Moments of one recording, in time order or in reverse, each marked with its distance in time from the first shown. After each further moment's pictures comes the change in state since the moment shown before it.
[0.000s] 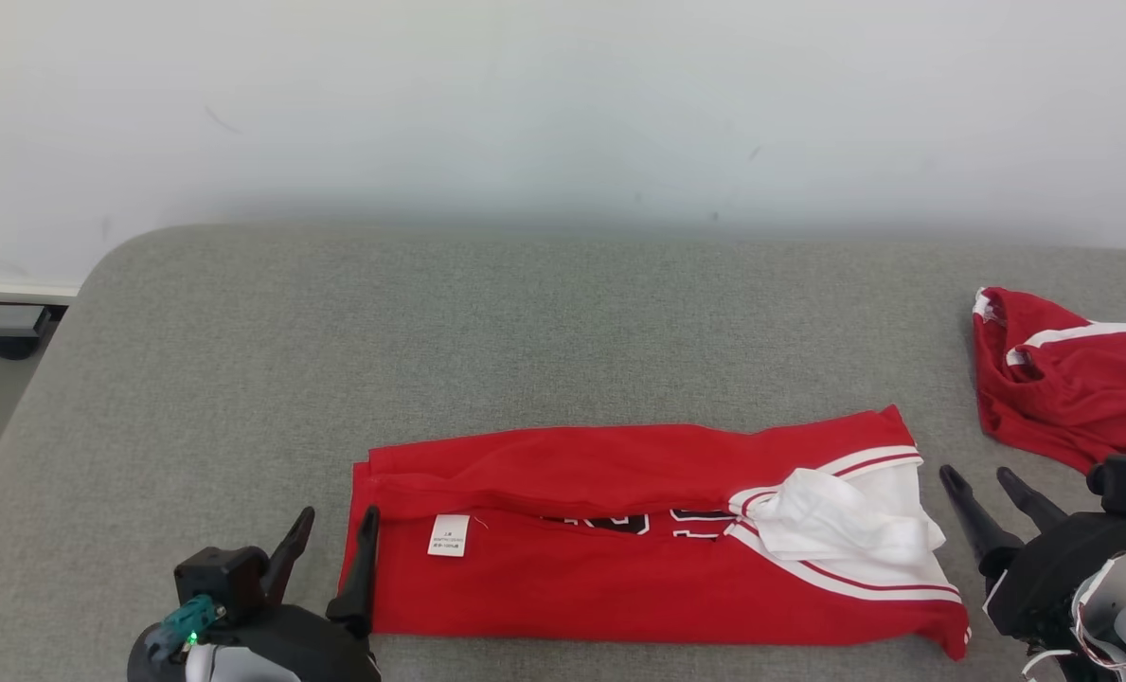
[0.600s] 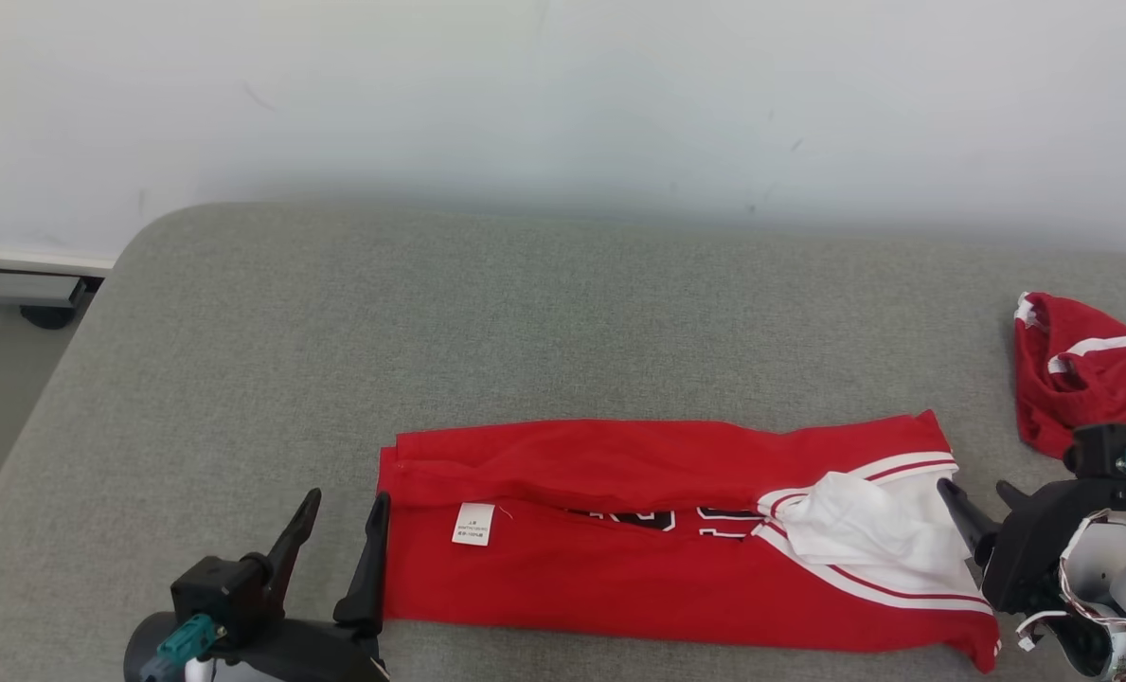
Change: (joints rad) left arm 0.097 0.017 0.035 -0.225 0.110 0.043 -0.003; right arm -0.106 0.022 0.054 0.129 0.008 -0.053 0.213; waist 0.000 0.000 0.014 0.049
